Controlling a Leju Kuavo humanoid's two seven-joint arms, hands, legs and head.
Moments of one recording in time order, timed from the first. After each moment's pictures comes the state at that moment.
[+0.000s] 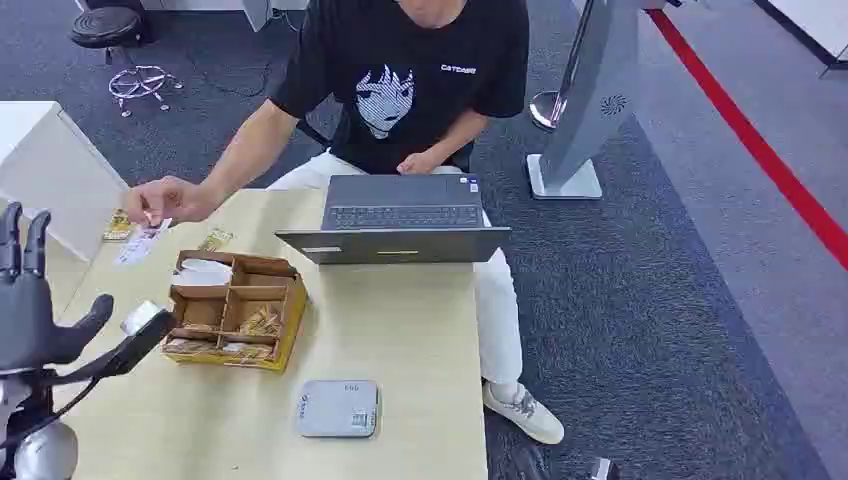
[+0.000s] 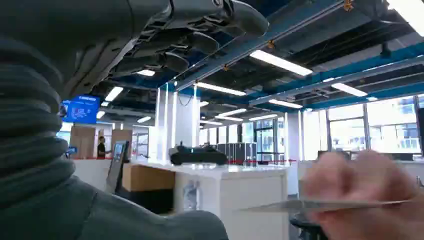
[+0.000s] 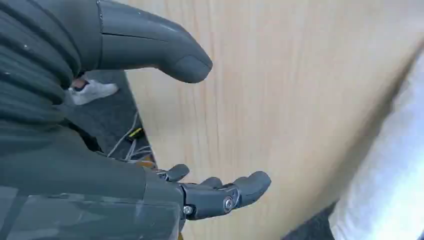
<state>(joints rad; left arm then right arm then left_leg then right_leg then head) -0.18 0.09 0.01 -1.71 -1.33 0.09 -0.13 -0.16 0.24 -1.20 -0.34 0.24 0.61 -0.40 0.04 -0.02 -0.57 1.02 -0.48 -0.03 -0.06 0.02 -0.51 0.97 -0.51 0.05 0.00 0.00</state>
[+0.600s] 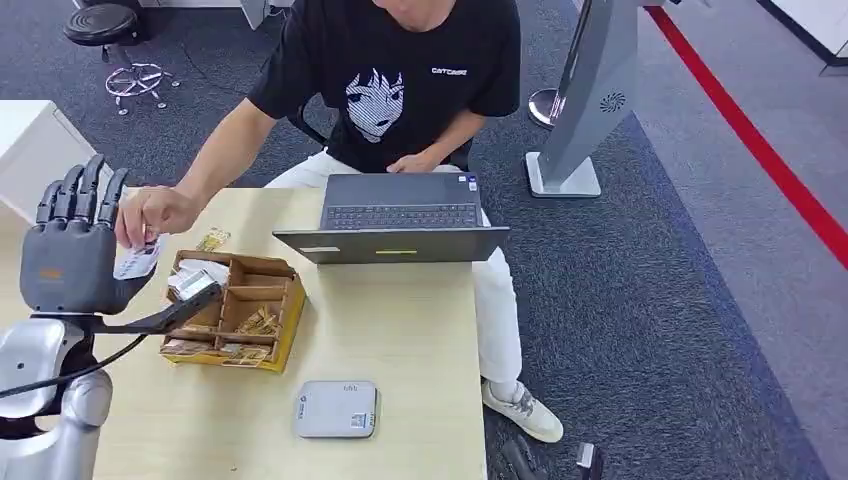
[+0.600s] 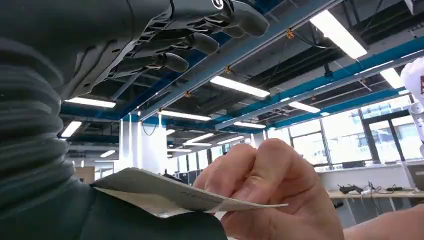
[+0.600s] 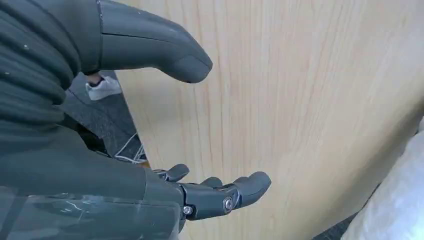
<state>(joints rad) -0.31 0.17 -0.18 -1.58 -1.40 0.11 -0.08 -0.17 0.24 -1.10 -0.32 0.22 0.57 -0.40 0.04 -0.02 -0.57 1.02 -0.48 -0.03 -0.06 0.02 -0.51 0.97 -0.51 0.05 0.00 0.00</state>
